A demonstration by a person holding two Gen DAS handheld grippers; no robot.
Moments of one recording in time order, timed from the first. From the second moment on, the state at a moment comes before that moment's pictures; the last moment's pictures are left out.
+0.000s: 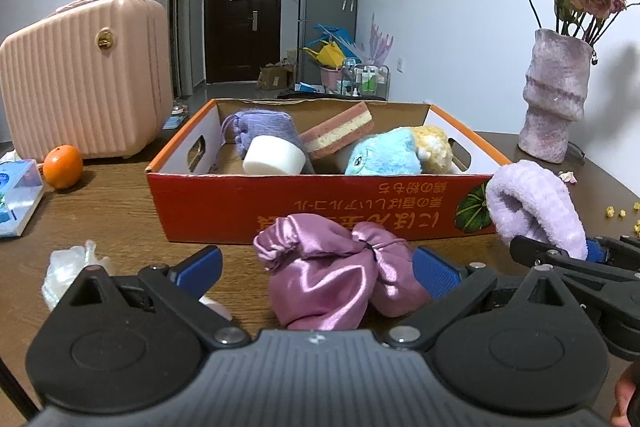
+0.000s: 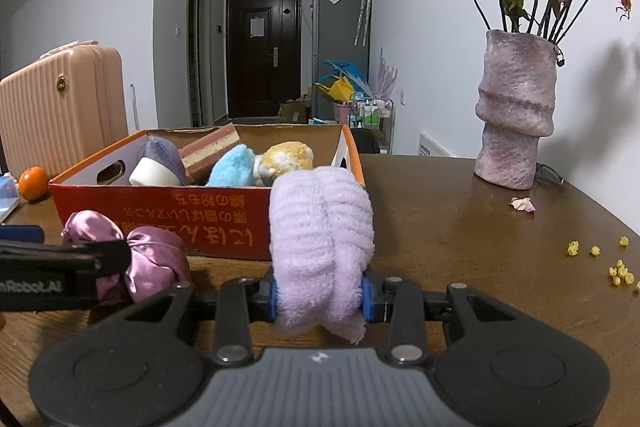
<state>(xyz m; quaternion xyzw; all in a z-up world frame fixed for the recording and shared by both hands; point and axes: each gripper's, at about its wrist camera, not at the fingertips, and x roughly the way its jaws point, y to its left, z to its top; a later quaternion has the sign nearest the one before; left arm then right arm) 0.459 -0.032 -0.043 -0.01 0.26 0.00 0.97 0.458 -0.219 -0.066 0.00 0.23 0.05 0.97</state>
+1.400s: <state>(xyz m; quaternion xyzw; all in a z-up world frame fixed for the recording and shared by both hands) 0.500 -0.044 -0.063 0.00 0.31 -0.04 0.95 0.459 -0.211 -0.067 -0.02 0.22 0.06 0.97</state>
